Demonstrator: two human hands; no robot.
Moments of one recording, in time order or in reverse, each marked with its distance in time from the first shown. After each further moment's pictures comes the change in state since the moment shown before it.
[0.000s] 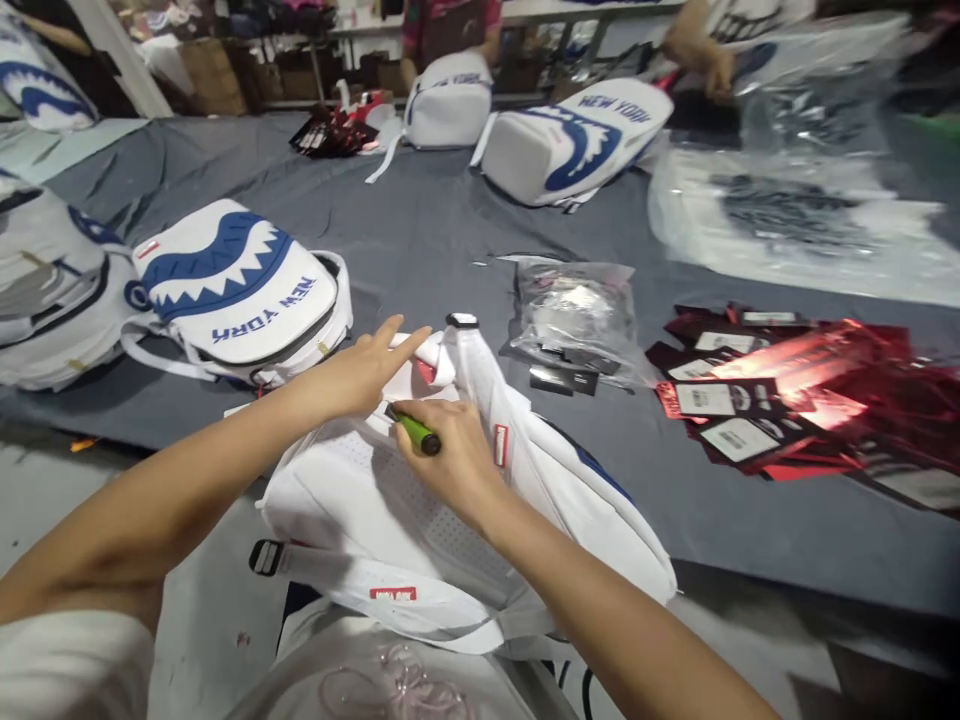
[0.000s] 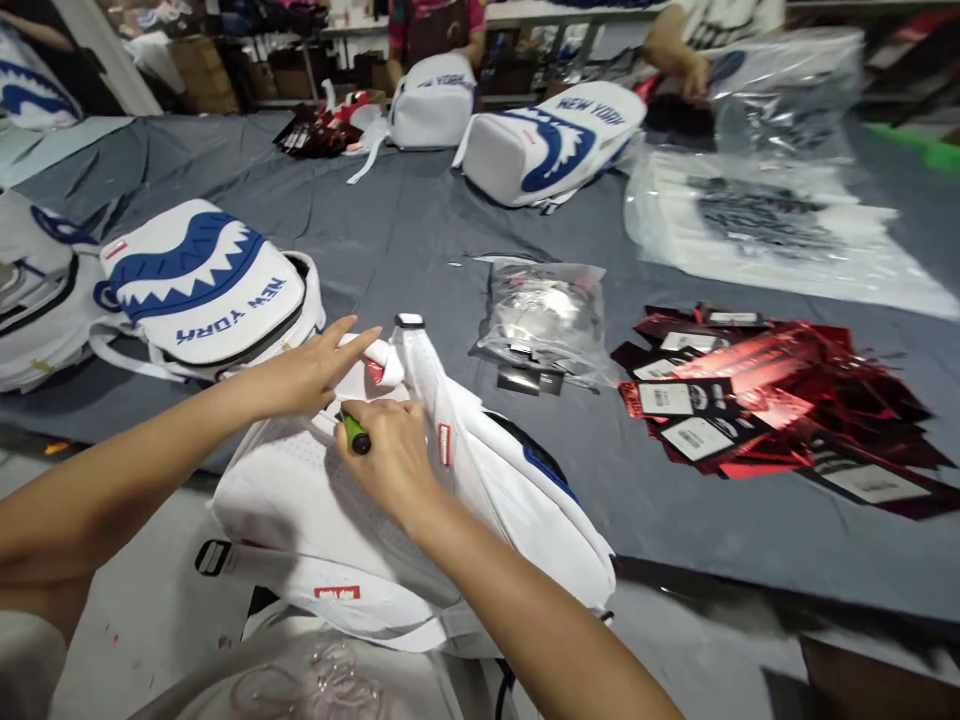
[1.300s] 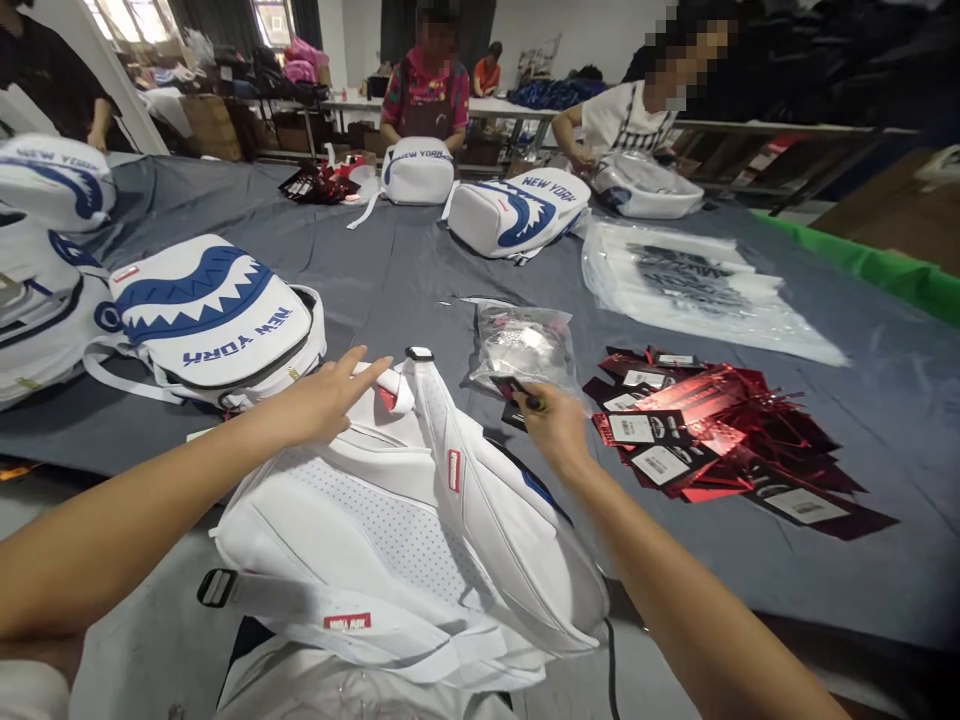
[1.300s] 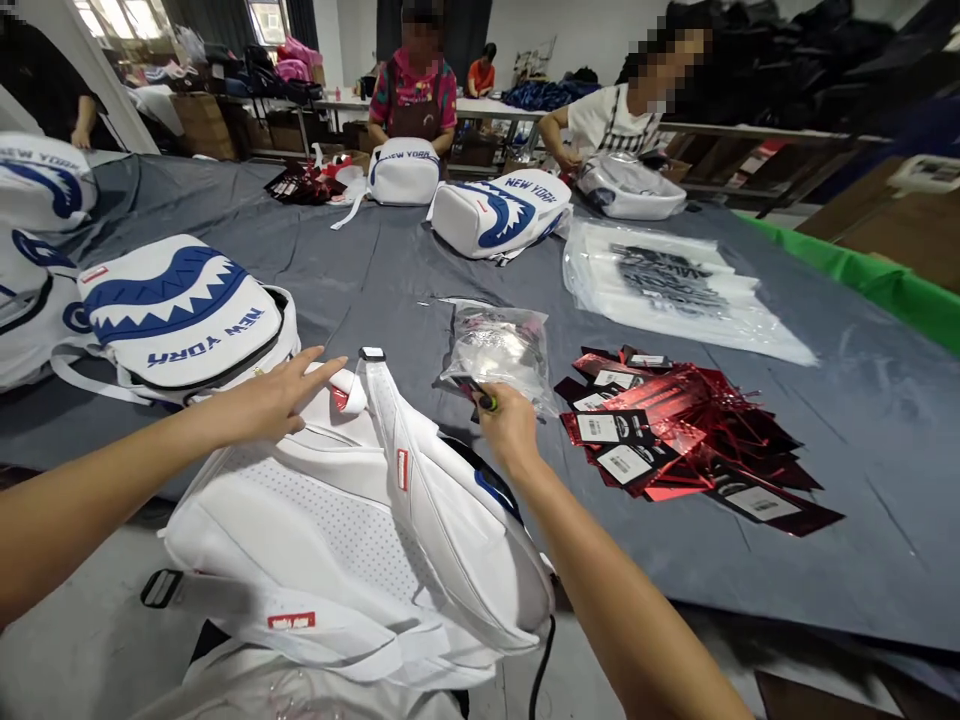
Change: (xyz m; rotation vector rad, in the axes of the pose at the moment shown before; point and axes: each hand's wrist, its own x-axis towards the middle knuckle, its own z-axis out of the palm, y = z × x) left_hand -0.004 -0.001 0.006 -0.058 0.084 0.002; right_hand 0.016 0.157 -0.126 -0.728 0.190 0.212
